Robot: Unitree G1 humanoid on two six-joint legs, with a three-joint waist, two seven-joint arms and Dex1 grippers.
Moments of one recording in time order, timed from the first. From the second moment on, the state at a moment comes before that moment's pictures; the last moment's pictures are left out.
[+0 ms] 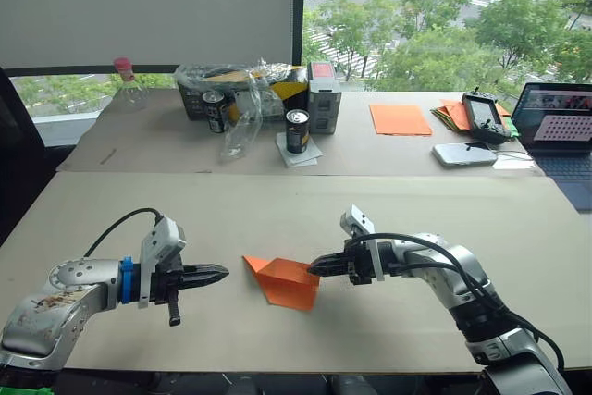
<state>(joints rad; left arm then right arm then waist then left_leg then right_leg) -0.04 0.88 0.15 -0.32 -0.59 0.63 -1.10 -0.52 -0.49 0.27 0.00 0.42 0.78 1.11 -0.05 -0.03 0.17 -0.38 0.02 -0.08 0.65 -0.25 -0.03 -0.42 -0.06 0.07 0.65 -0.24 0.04</state>
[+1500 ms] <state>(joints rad) -0.18 0.82 0.02 -0.22 -0.54 0.61 -1.11 -0.39 -0.68 0.30 -0.10 -0.07 -0.39 0.95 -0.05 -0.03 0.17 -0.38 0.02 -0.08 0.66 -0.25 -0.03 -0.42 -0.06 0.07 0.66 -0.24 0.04</state>
